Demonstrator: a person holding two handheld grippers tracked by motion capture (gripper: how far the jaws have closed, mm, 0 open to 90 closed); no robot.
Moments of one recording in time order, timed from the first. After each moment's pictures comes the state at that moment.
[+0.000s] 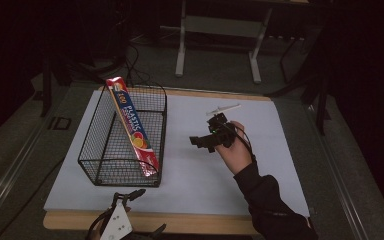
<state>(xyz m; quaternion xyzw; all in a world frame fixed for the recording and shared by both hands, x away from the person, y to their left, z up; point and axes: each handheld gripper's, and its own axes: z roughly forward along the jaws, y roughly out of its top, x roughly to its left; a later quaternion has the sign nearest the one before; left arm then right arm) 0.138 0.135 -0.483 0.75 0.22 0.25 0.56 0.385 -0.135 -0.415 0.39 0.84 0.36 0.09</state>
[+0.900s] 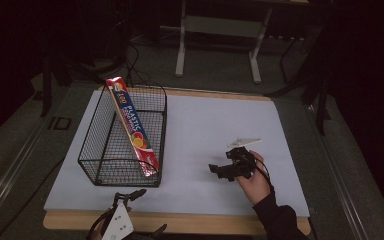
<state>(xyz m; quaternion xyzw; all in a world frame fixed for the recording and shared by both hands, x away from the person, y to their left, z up) 0.139 0.133 -0.484 0.76 0.22 0.25 0.56 0.332 -0.201 -0.477 0.40 0.84 0.37 0.09</state>
